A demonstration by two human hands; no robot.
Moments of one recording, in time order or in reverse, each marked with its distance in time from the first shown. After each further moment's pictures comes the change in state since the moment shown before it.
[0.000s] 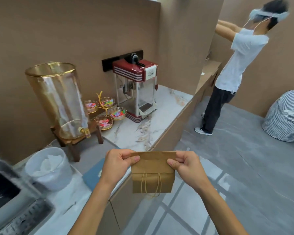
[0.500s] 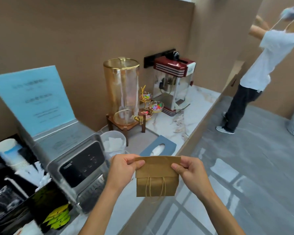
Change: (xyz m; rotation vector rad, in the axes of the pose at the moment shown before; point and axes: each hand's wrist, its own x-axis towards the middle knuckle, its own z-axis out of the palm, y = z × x) left_hand -0.125 -0.031 -0.218 0.086 0.099 -0.048; right_hand -0.093 -0.060 0.225 -0.027 -0.003 -0.057
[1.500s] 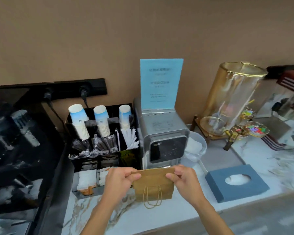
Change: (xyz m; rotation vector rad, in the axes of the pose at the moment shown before) left_hand -0.137 -0.076 -0.161 0.336 0.529 -0.335; right_hand 0.013 -0.028 0.223 -0.223 -0.615 -0.302
